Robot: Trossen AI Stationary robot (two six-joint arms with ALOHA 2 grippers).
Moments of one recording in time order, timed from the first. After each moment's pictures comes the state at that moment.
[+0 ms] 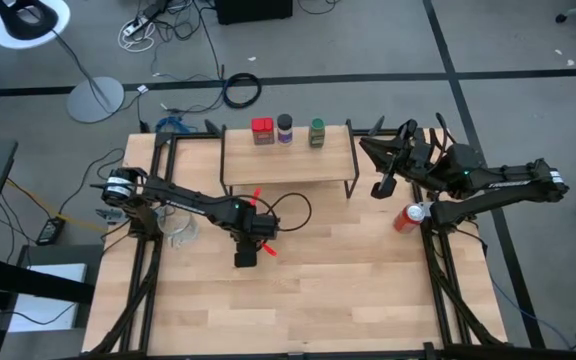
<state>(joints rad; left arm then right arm) -0.12 1.74 1.17 -0.86 -0.03 -0.19 0.06 0.79 0.78 0.37 0.45 -0.30</state>
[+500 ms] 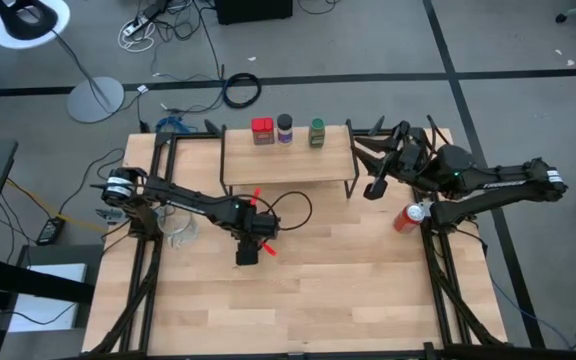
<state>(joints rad) -0.13 1.74 1.17 -0.85 -0.08 -0.19 0.05 0.85 0.78 0.38 0.45 -0.32</state>
